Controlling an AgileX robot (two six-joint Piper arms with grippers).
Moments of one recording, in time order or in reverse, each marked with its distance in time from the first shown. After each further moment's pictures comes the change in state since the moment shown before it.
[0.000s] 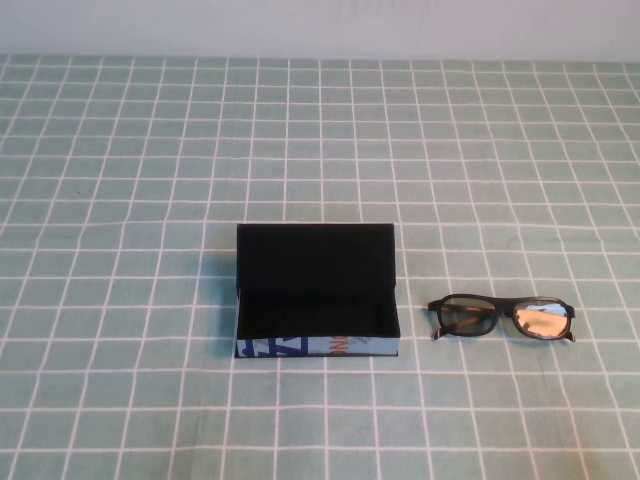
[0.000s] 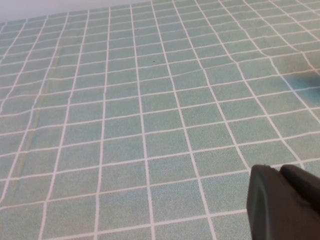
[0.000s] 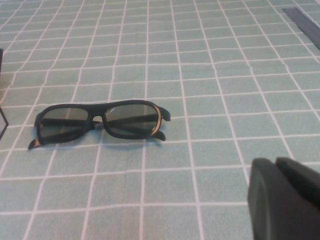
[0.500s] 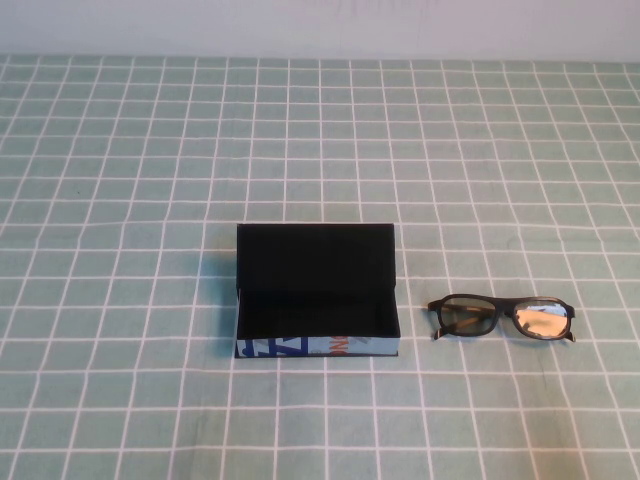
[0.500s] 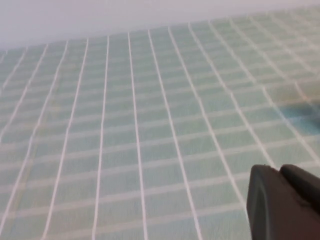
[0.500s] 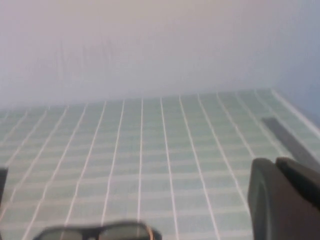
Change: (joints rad) right arm 0.000 0.000 0.000 0.000 -0.257 0.000; left arm 0.000 0.000 0.002 0.000 -0.090 0.000
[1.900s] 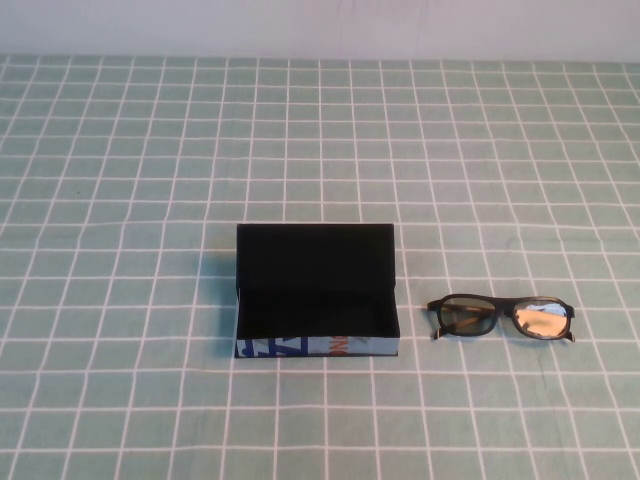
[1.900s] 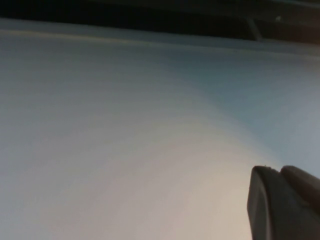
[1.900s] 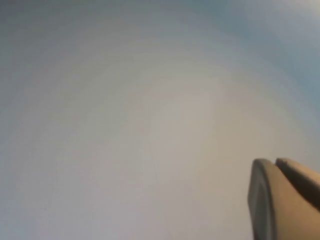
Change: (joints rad) right arm 0.000 0.332 -0.919 -0.092 -0.064 0.306; left arm 0.000 -0.004 -0.284 0.008 -0.994 -0.085
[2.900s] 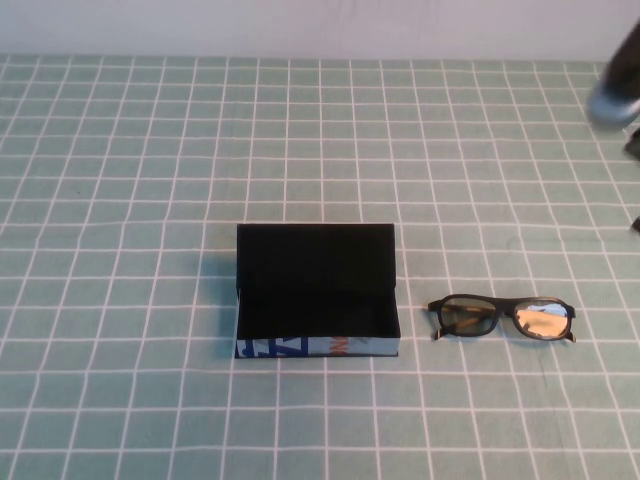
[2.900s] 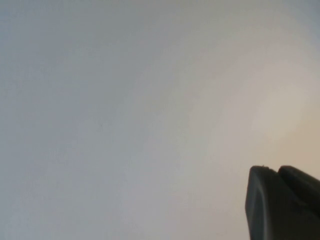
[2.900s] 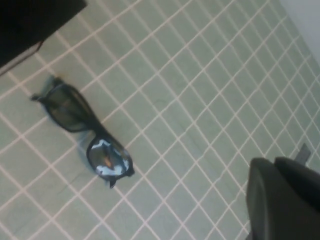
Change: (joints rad) right arm 0.486 0.878 -0.439 -0.351 1.026 -0.680; left arm 0.000 -0.001 -0.173 -0.137 0.721 -0.193
